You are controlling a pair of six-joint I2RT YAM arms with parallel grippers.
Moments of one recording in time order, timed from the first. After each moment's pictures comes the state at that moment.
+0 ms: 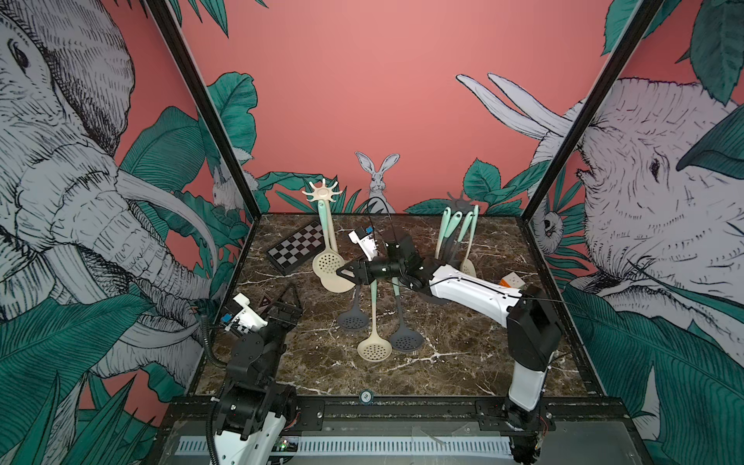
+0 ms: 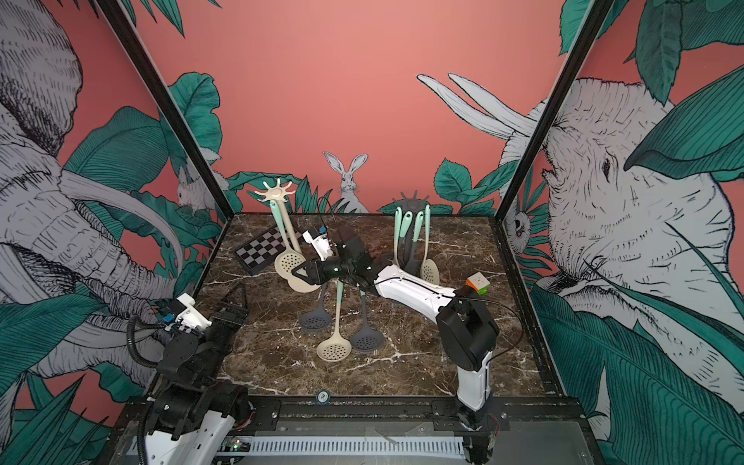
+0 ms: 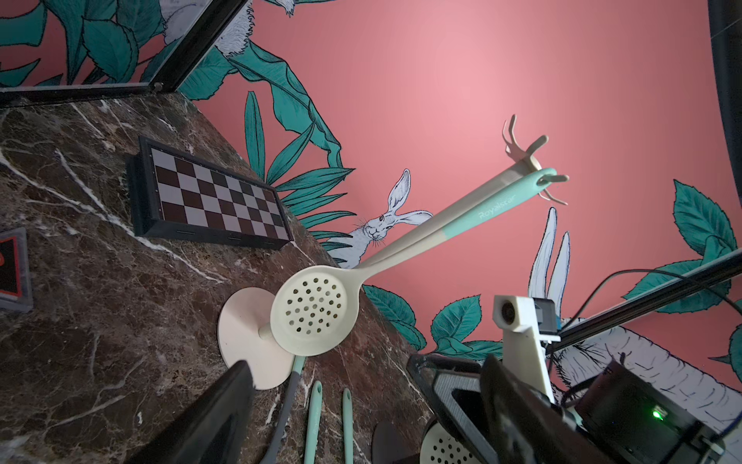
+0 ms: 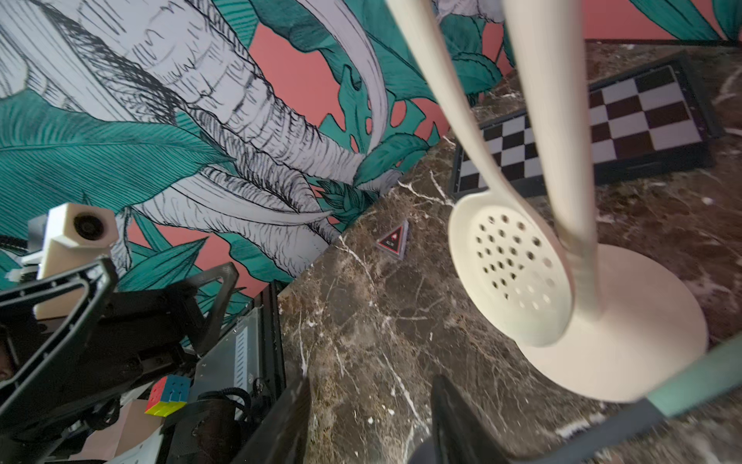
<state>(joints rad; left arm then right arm) -0.23 0.12 0.41 -0.30 -0.15 -0.94 0.84 1.82 1.45 -0.02 -0.54 0.41</state>
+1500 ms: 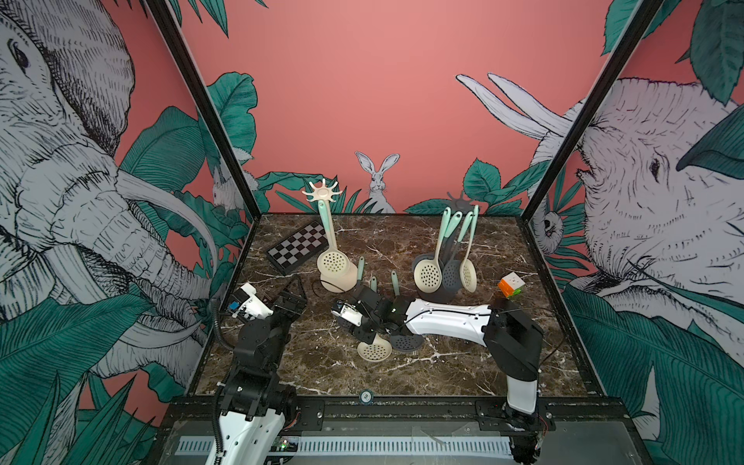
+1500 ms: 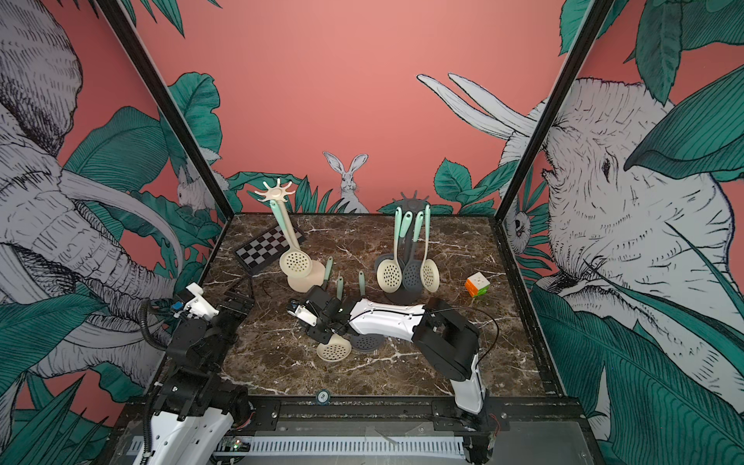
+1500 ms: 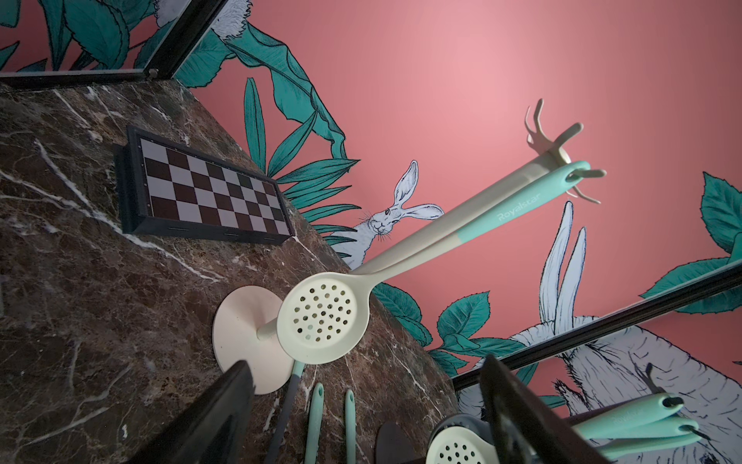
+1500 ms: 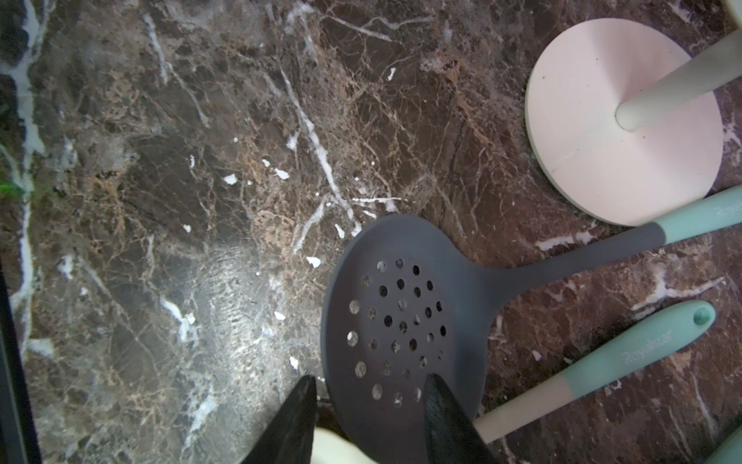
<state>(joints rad) -0.23 0.27 0.41 -0.18 -0.14 -0.94 1.11 1.94 1.36 -0.37 -0.03 -0.16</state>
